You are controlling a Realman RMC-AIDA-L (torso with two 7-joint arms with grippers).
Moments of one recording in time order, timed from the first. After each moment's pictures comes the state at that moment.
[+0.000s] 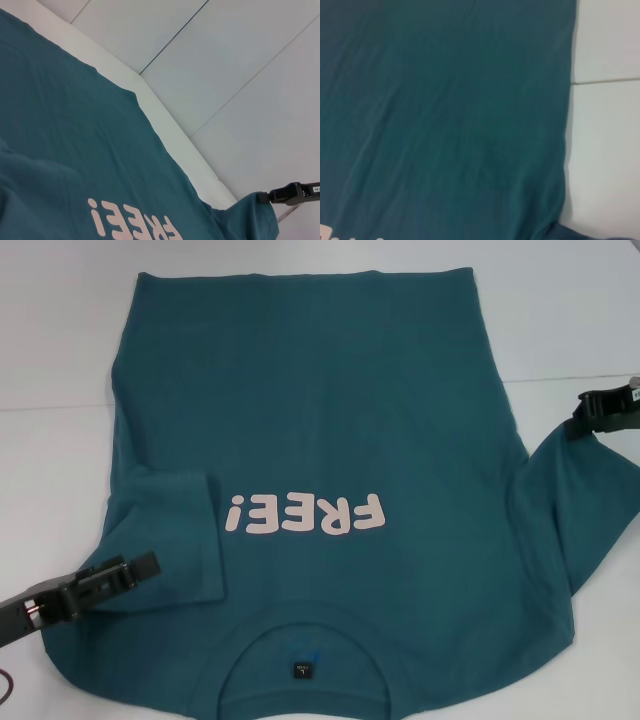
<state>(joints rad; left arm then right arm) -0.41 -2.12 0.29 0.64 2.12 1.62 -1.76 0.85 1.86 -0.72 -0.73 -2.68 -1.24 2.65</state>
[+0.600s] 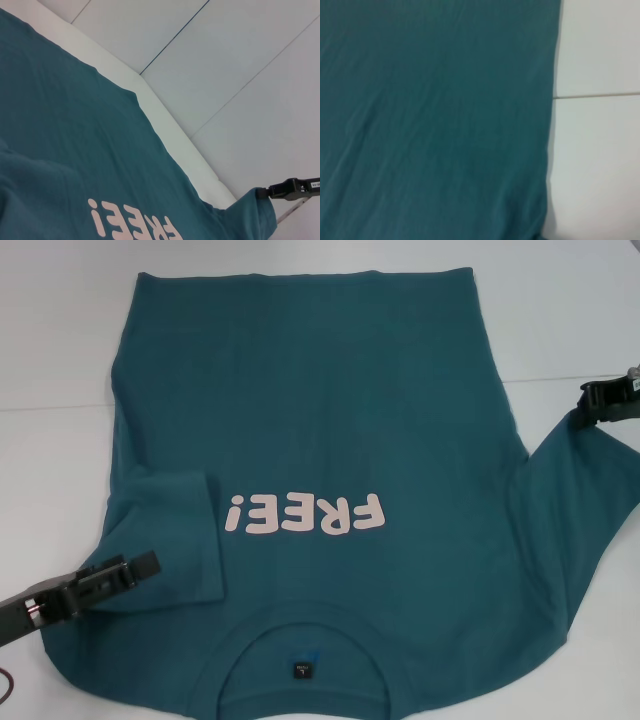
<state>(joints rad) -0.42 -2.12 0.29 0.64 2.12 1.62 -1.76 0.87 1.87 -0.72 -0.74 -2.75 -1.21 2.68</state>
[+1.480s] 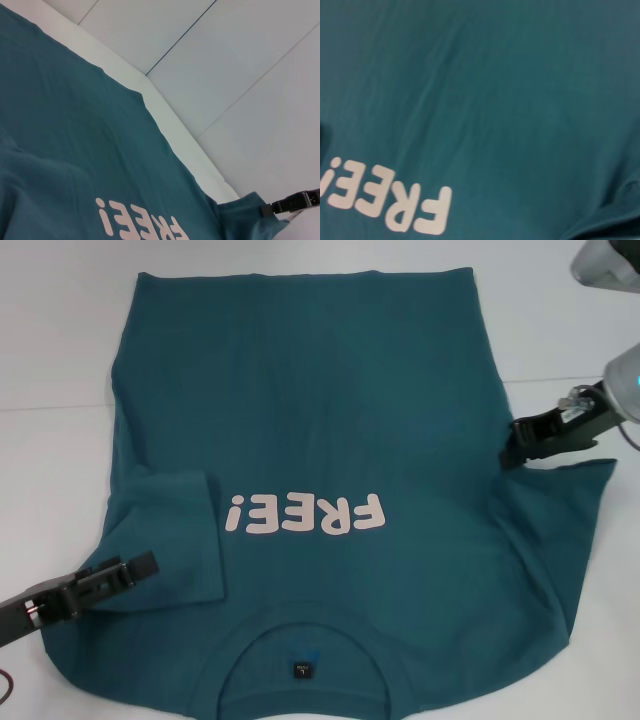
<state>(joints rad) -0.41 -2.13 0.29 0.64 2.12 1.60 -1.76 0.94 1.94 -0.76 -0.73 -2.74 -1.34 2.68</state>
